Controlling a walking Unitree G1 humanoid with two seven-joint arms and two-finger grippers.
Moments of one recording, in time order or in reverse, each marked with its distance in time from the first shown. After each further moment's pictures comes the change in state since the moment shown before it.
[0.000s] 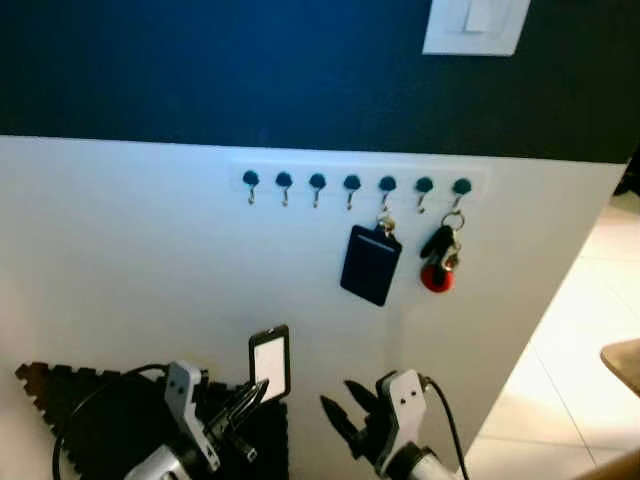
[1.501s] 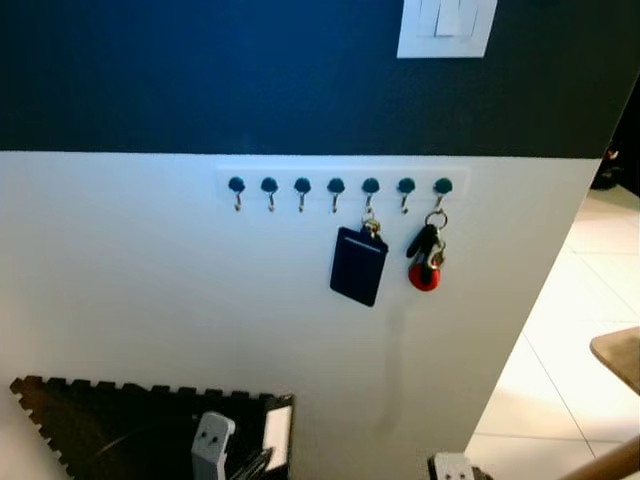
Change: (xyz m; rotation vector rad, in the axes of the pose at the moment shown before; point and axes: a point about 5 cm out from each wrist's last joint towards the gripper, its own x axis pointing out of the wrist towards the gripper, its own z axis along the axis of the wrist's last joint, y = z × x) left arm -0.011 -0.038 -0.058 -0.251 0.184 -0.122; right arm -0.051 -0.018 -0.069 0.254 0.155 -0.213
